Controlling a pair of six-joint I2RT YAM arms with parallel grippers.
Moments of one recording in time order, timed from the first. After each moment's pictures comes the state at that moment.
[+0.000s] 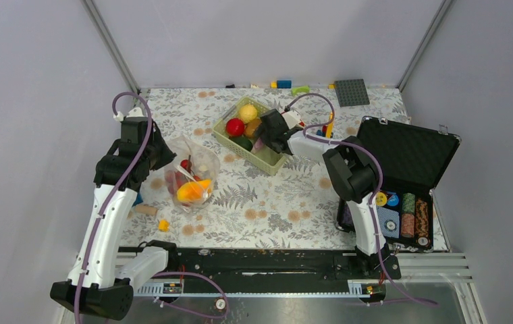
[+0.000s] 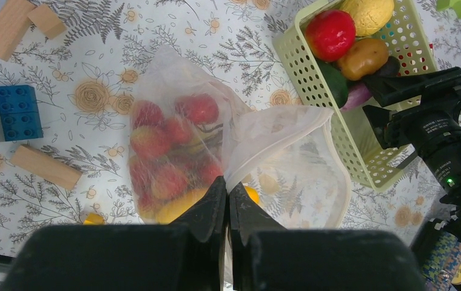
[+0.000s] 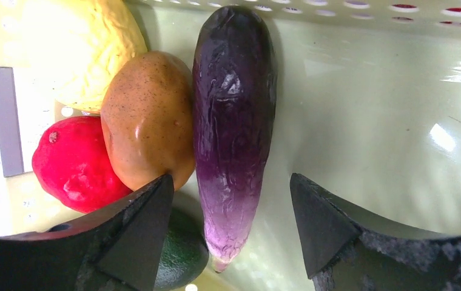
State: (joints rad) left arm -0.15 0.99 1.23 -0.97 -0.16 -0.59; right arm 0.63 2.17 1.52 -0.14 0.32 1.11
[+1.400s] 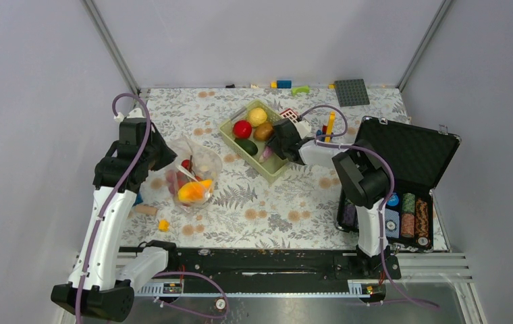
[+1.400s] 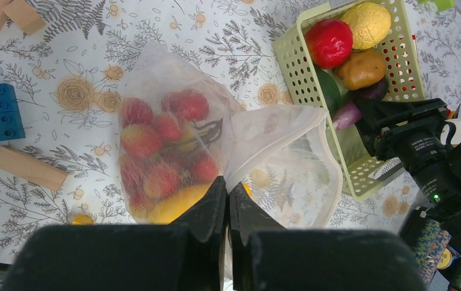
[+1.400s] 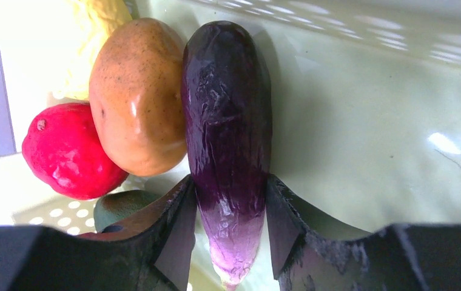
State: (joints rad) left arm -0.13 0.97 1.22 -0.95 -0.10 -0.59; right arm 0.59 2.05 1.27 0.00 0.28 1.18
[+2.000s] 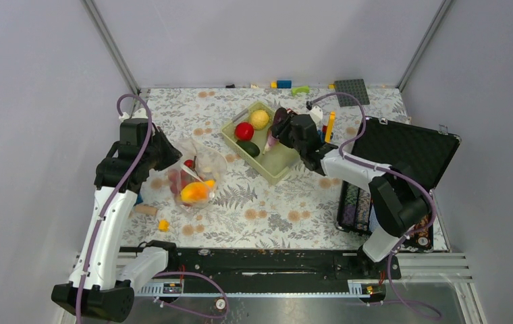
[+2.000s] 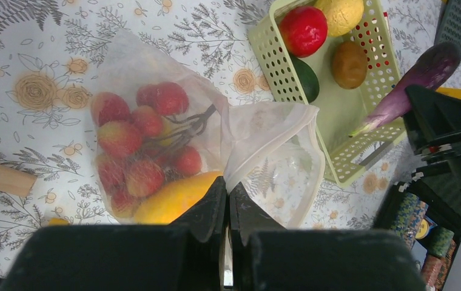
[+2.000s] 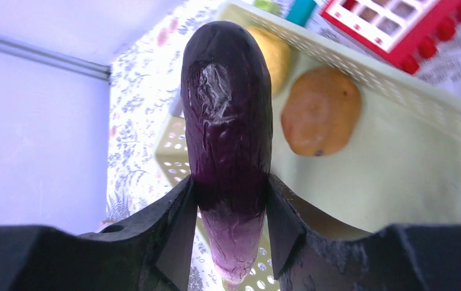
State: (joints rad) left arm -0.13 0.97 1.20 -0.92 0.00 -0.59; right arm 0.59 1.70 1.05 0.20 0.26 0.96
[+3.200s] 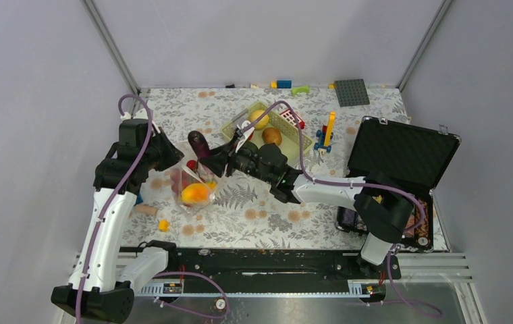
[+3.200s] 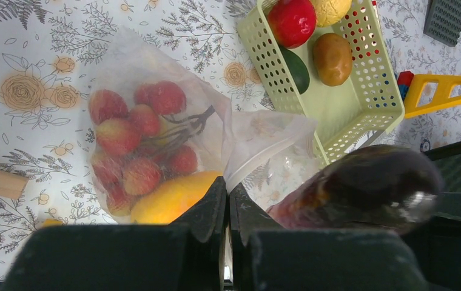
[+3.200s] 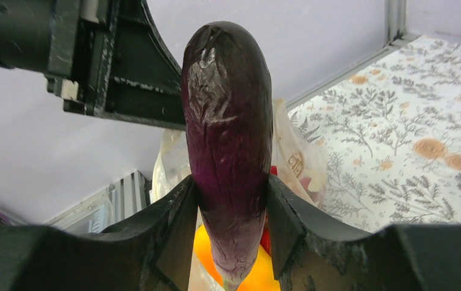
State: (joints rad) left arm -0.13 0.96 1.20 -0.93 0.05 -0.58; right arm 1.00 1.72 1.07 0.78 -0.14 0.38
